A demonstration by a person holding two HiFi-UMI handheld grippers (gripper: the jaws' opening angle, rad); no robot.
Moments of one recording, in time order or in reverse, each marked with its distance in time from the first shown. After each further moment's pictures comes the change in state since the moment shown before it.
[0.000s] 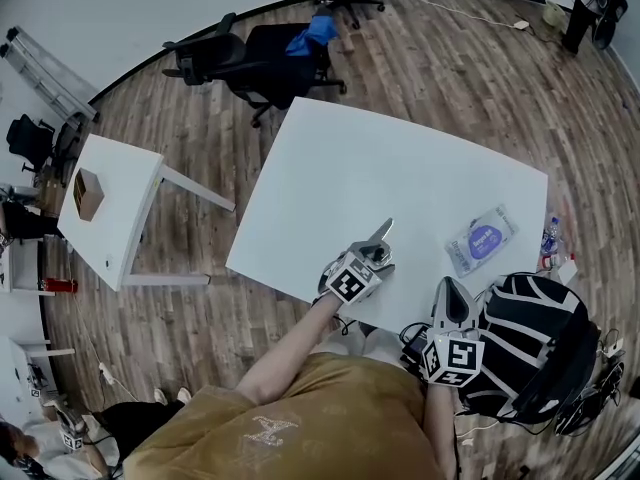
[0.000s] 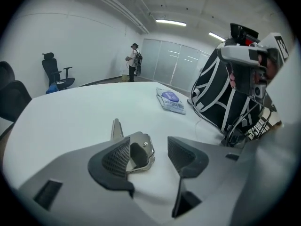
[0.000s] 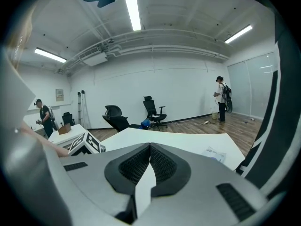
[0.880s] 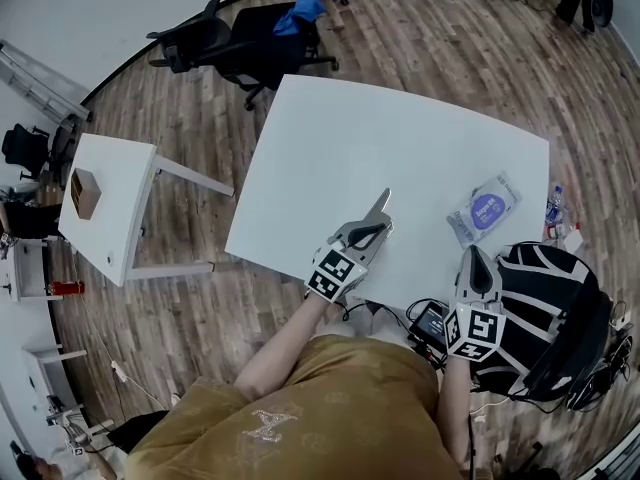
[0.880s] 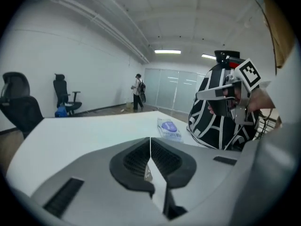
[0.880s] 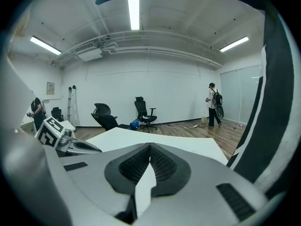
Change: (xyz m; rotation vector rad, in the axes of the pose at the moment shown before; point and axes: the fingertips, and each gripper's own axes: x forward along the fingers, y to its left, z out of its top) left arm -0.069 -0.009 0.057 0.037 -0.381 0.061; right arm -0.005 -0.048 0.000 -0.033 -0.019 -0.126
